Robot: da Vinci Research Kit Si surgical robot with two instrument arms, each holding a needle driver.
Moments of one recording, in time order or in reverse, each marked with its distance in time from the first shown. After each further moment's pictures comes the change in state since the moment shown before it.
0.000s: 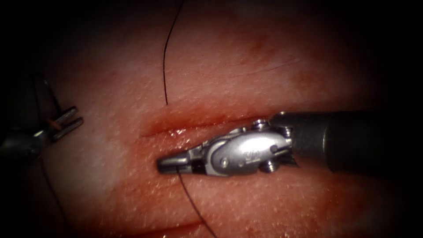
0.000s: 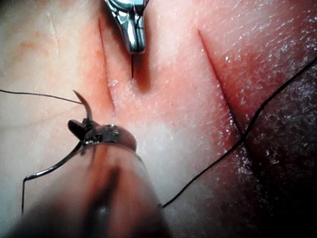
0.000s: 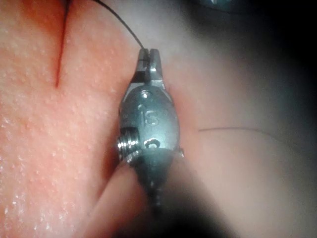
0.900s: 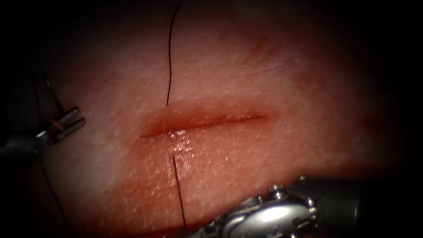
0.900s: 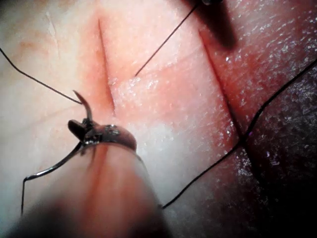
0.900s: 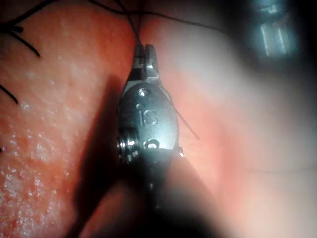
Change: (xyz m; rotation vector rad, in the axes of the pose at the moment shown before) right arm 0.008 -0.009 -0.002 0.162 0.041 -0.016; left arm 0.000 0.000 0.000 -0.002 -0.004 -0.003
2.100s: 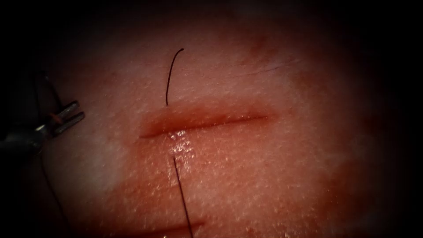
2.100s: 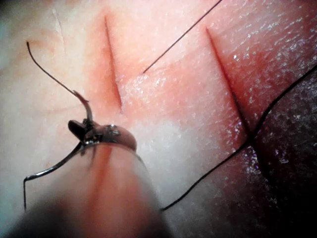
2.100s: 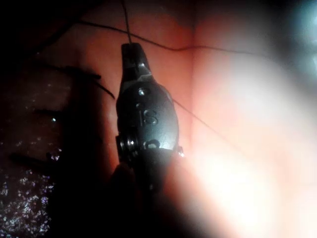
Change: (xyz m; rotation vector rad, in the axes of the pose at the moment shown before) right arm 0.007 -0.007 -0.001 0.151 0.016 0.083; left arm -0.001 -0.001 0.001 -0.013 -0.001 -0.010
